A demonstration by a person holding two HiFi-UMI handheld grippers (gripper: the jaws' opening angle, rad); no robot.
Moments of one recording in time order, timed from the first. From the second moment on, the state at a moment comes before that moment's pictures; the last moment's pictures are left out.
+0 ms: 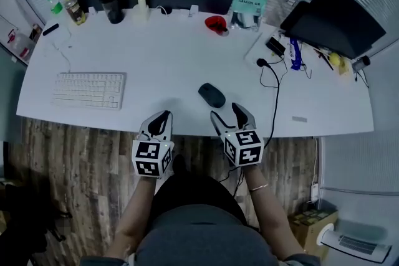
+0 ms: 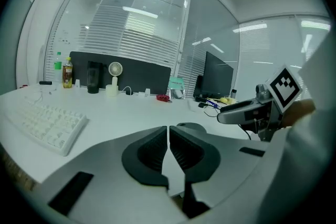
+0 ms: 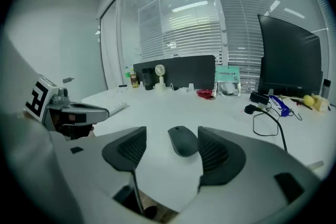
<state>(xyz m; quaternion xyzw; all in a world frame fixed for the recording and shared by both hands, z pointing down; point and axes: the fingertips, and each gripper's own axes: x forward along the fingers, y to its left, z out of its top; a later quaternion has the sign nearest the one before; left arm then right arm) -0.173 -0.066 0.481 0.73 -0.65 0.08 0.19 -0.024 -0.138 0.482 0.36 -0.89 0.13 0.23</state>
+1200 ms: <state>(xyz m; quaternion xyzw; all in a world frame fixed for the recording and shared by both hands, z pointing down) -0.224 -0.080 0.511 0.67 -0.70 0.10 0.24 -0.072 -0.202 0.561 0.27 -0.89 0.10 0.35</state>
